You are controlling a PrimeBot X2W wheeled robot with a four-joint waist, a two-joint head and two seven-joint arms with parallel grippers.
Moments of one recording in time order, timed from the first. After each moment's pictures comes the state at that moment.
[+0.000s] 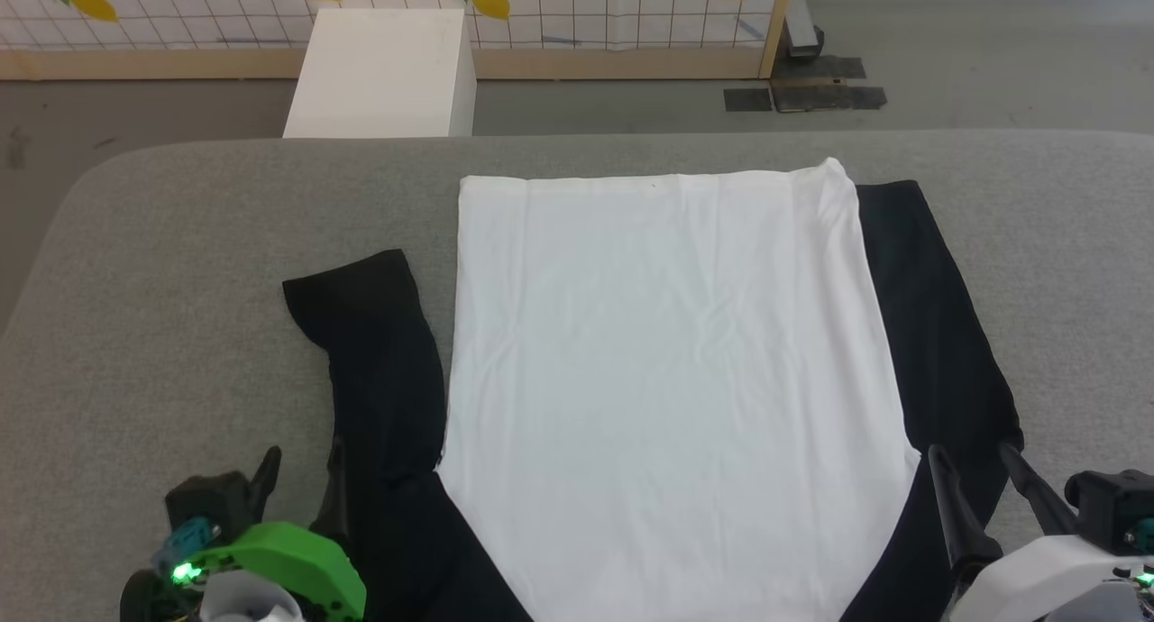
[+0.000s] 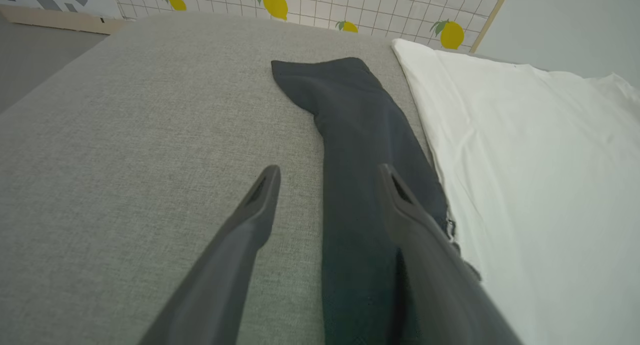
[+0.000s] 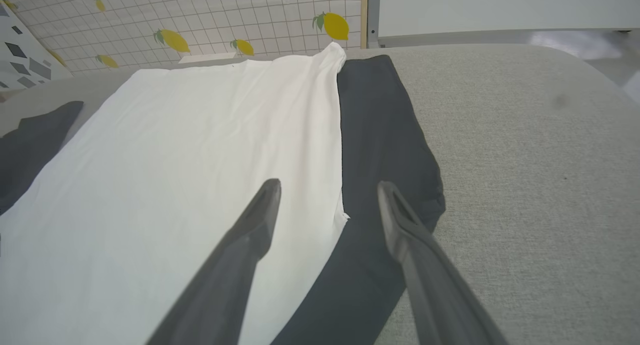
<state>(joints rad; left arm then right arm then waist) -0.06 0.44 -0.43 0.20 -0.72 0.23 -0.22 0.20 -0.05 -0.13 -0.20 0.17 0.13 0.24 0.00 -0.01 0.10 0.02</state>
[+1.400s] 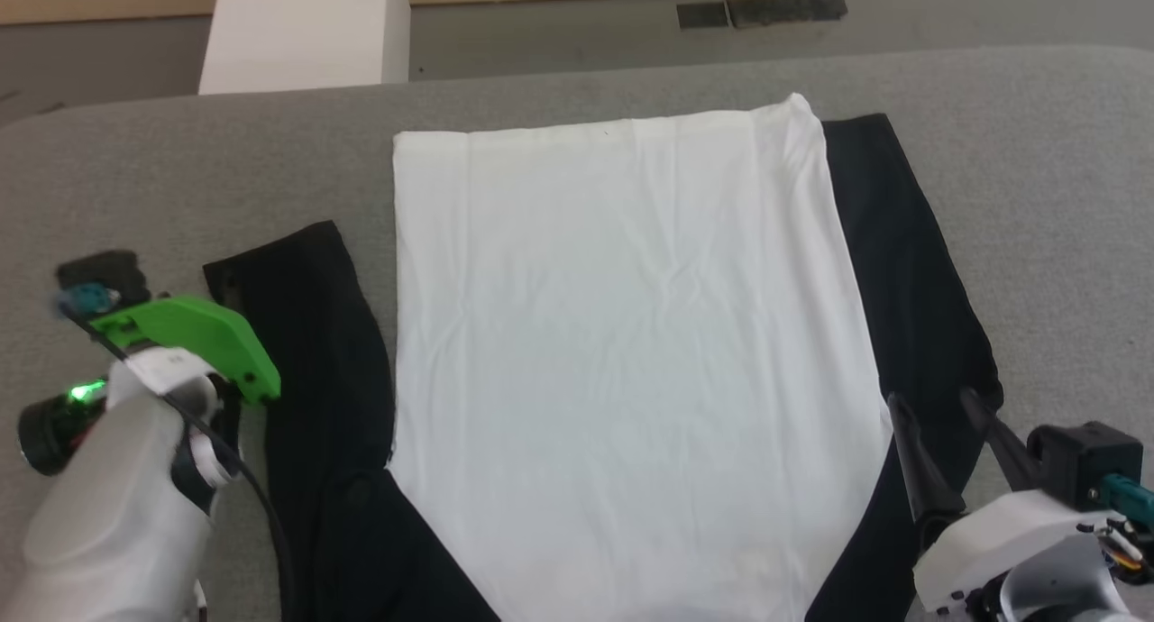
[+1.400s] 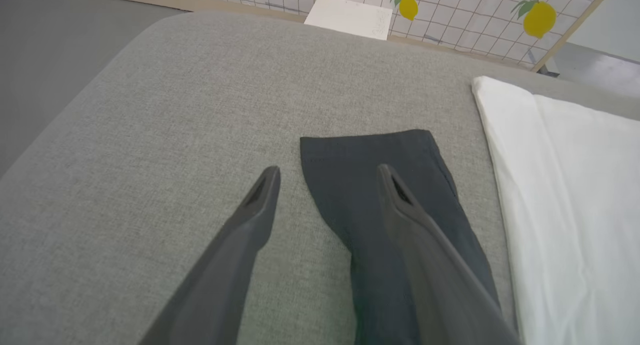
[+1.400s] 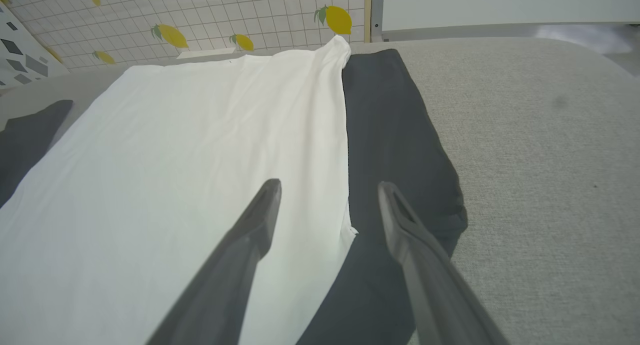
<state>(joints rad) -0.49 0.46 -0.37 0.45 -0.75 0.35 0.09 0.11 -0.05 -0.06 -0.19 0.16 0.13 0.21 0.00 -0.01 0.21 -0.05</state>
